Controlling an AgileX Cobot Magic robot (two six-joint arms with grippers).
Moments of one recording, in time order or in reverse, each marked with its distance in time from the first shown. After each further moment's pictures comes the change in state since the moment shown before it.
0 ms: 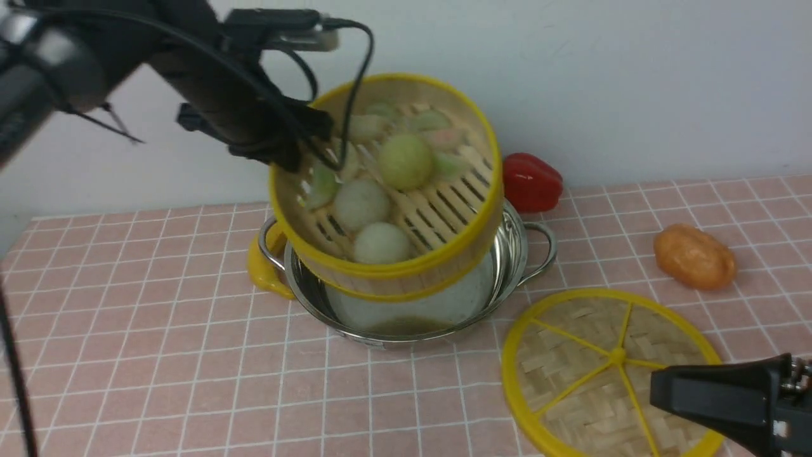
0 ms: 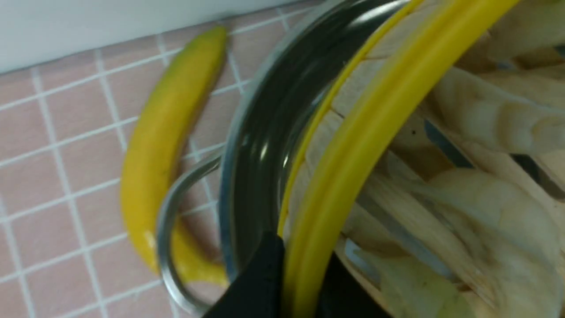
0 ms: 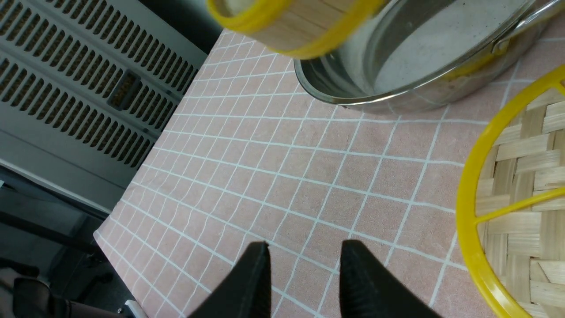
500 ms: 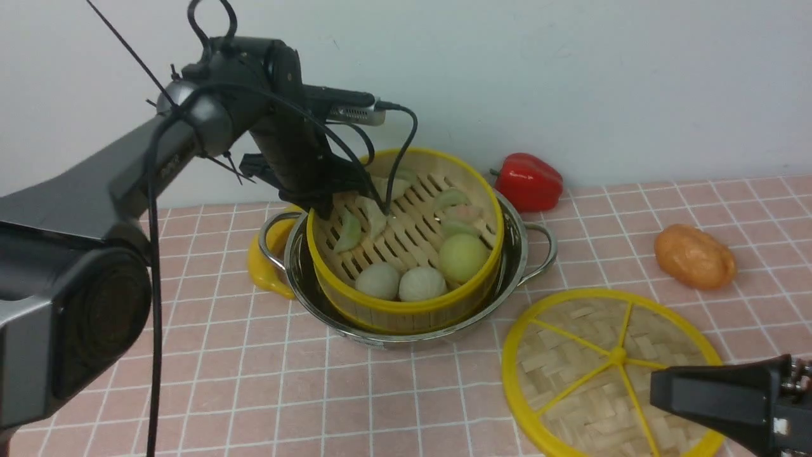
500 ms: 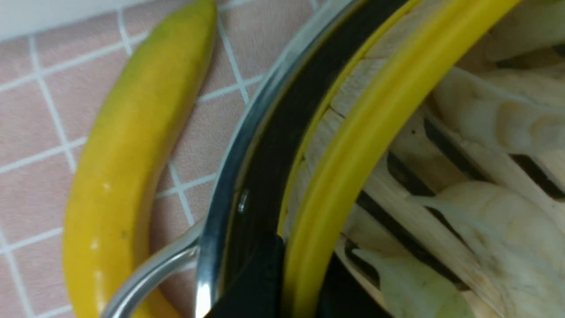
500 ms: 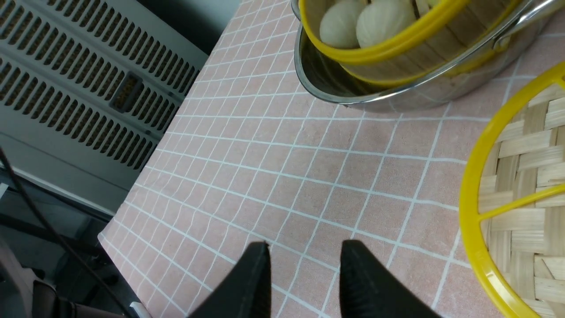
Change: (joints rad) right arm 0.000 0.000 0.000 0.000 -0.001 0.020; left arm -0.018 0.284 -0.174 0.063 0.009 -0.024
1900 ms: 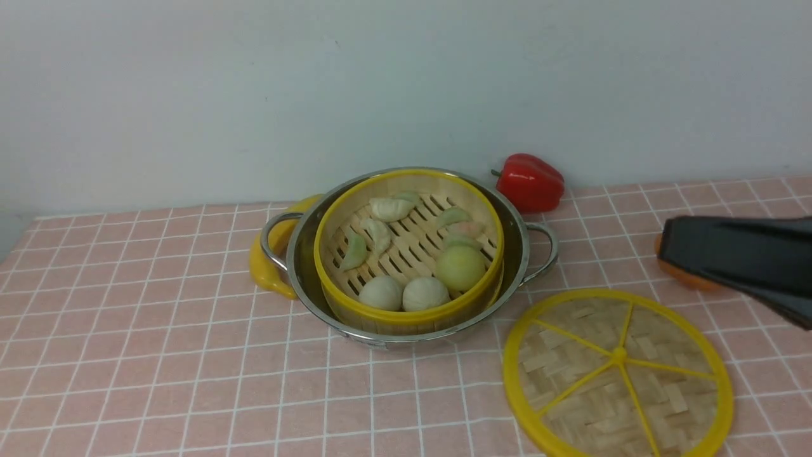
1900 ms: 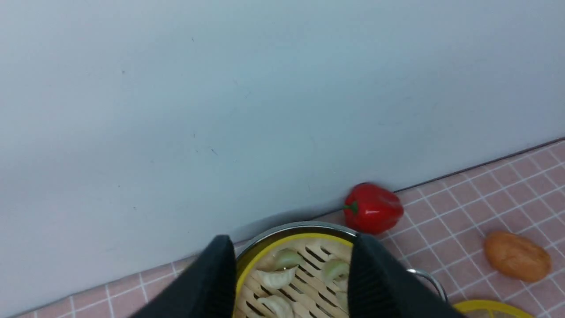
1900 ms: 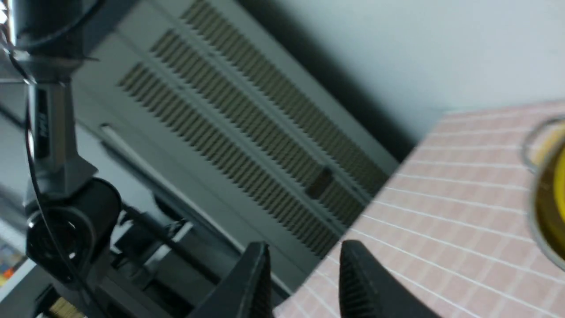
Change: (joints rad) right arm 0.013 0.004 -0.213 0.302 -0.305 -0.011; left arm 0.000 -0.731 -0.090 -0.137 0.112 0.030
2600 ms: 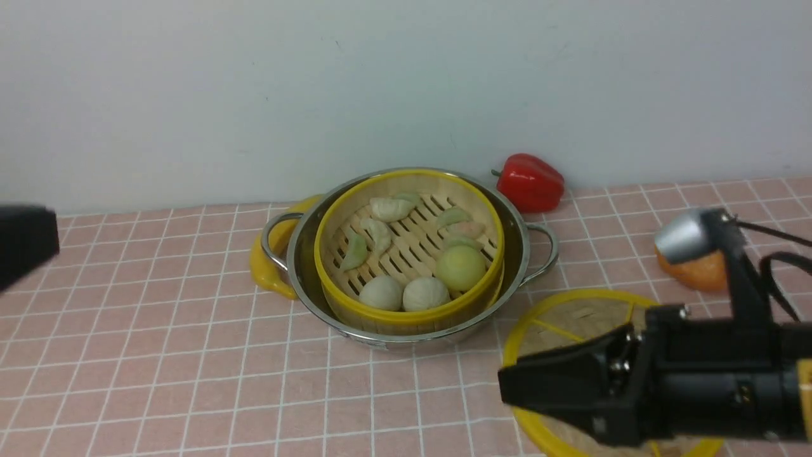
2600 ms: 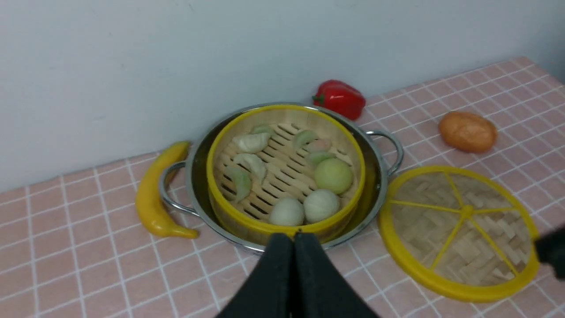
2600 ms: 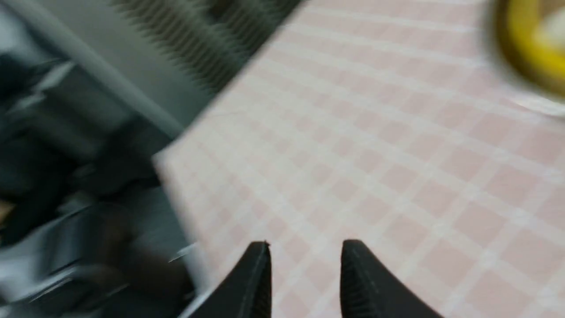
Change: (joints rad) right arm 0.584 0.179 -0.038 -0.304 0.716 0.106; left arm 0.000 -0.990 1.218 -0.105 -0.313 0.100
